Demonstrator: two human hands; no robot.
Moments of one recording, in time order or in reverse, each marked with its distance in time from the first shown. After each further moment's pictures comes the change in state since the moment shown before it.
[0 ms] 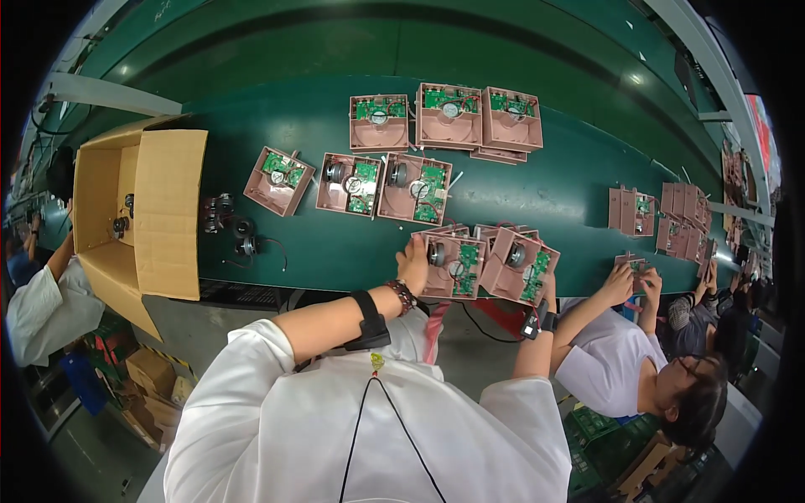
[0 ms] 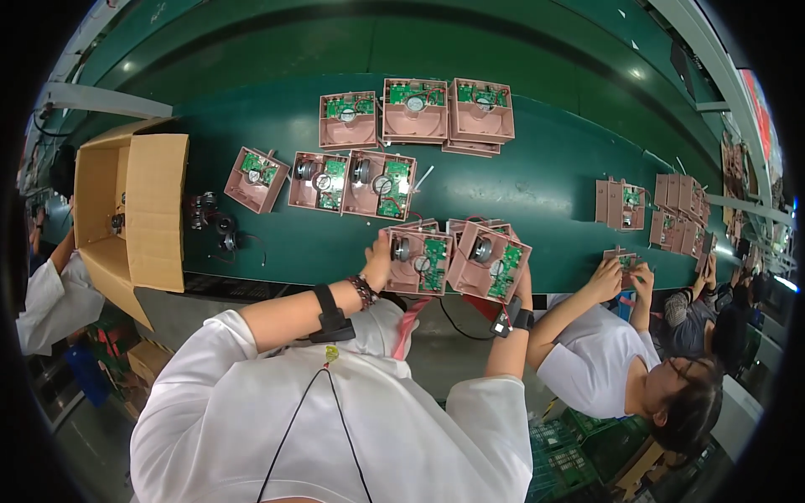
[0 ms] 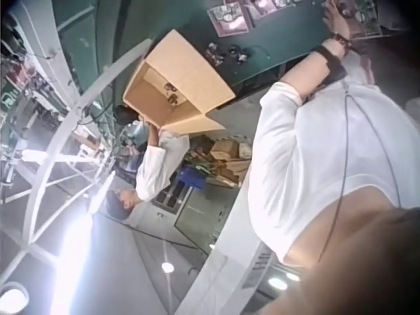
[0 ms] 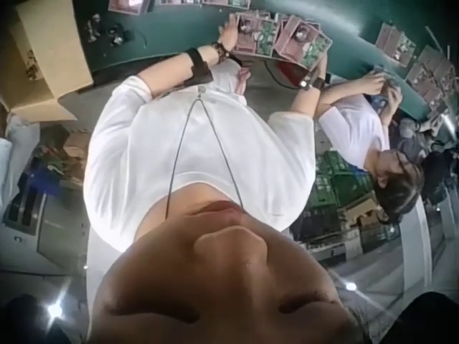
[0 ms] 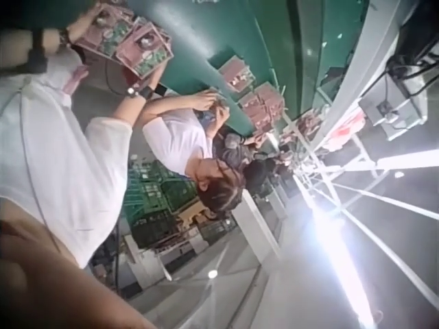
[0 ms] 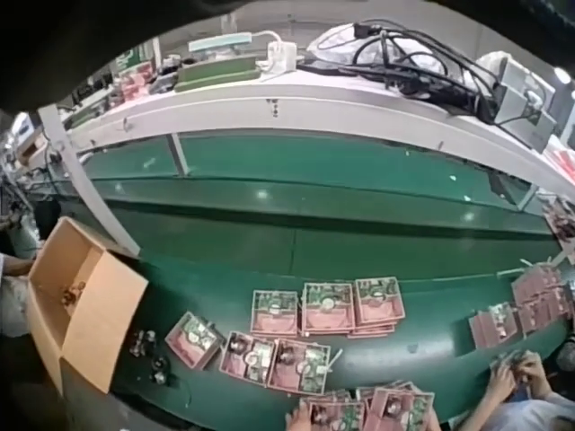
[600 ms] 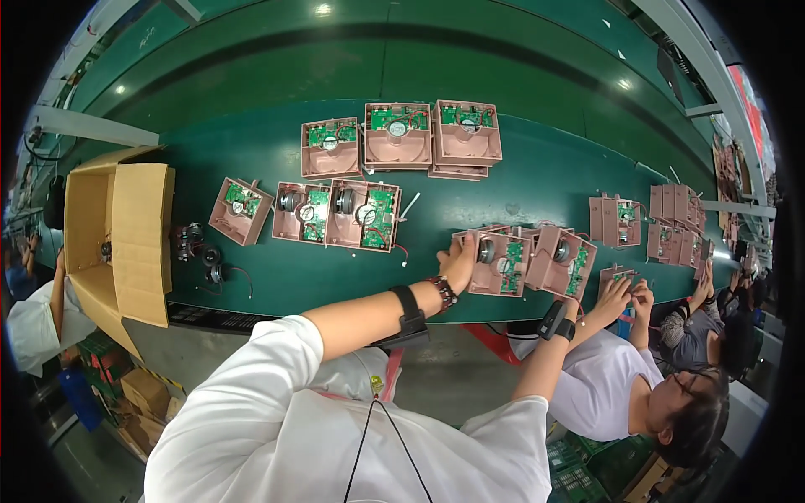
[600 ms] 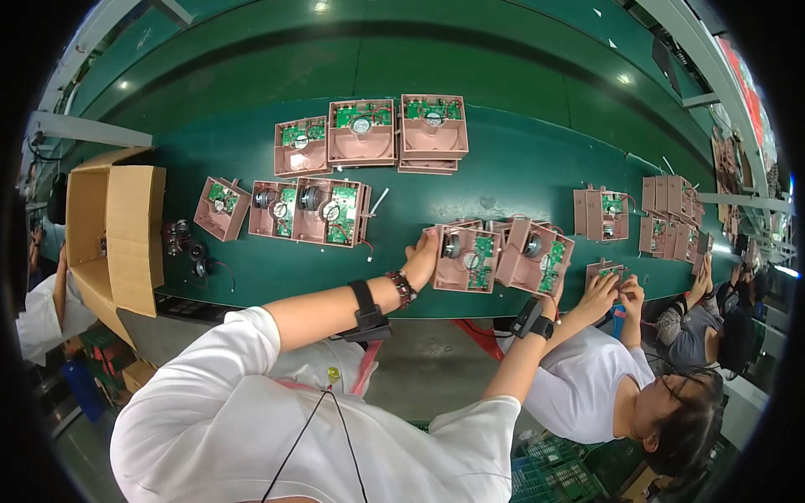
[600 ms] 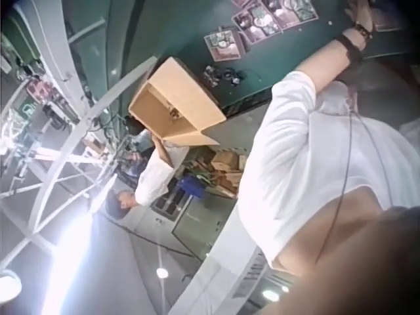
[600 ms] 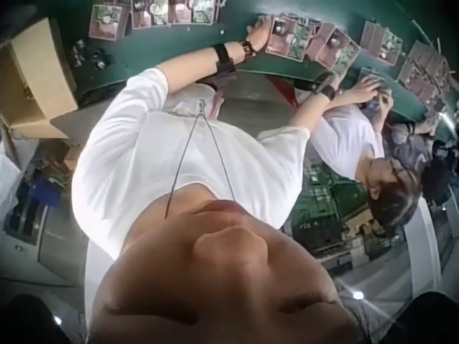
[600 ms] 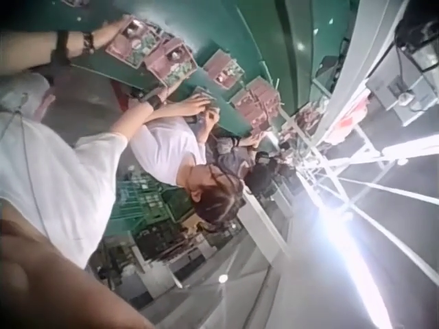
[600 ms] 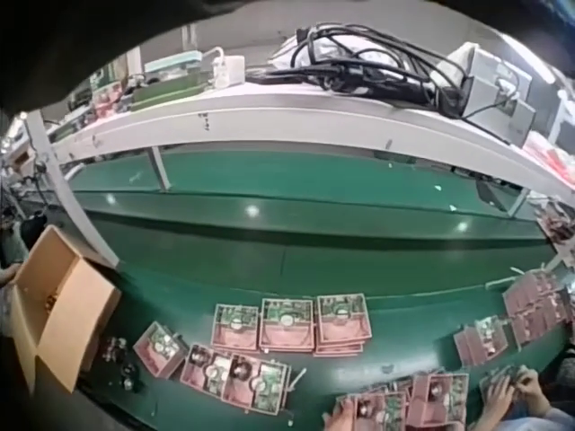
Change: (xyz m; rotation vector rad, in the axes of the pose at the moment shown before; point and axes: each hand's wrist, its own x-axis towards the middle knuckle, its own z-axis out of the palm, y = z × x) left_hand 0.026 0.077 0.124 -0.055 -0.181 0.085; right_hand 0.109 -0.009 -0.133 0.239 0.267 -0.279
